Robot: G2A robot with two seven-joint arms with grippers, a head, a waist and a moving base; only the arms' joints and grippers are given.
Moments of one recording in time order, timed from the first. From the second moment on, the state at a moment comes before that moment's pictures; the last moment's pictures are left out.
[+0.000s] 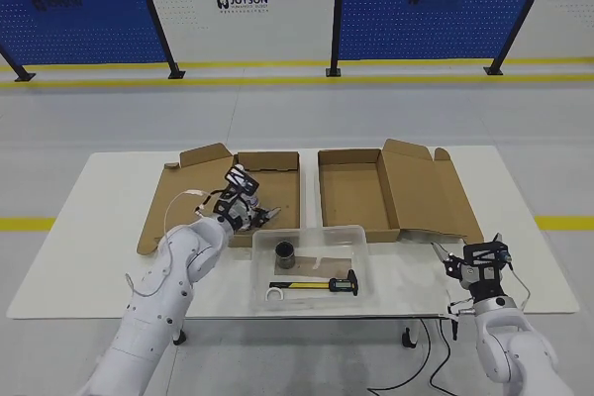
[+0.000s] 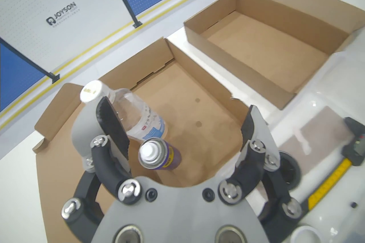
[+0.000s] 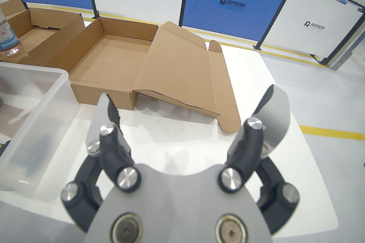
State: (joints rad) left arm 1.07 -1.24 -1.20 -1.39 1.32 -0.39 -0.28; right arm -1.73 -1.15 1.60 -1.80 -1.33 0.00 0.00
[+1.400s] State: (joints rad) left arm 1.23 -1.25 -1.11 -1.53 1.23 -0.19 -0.56; right arm -1.73 -1.15 1.60 -1.80 -1.33 0.00 0.00
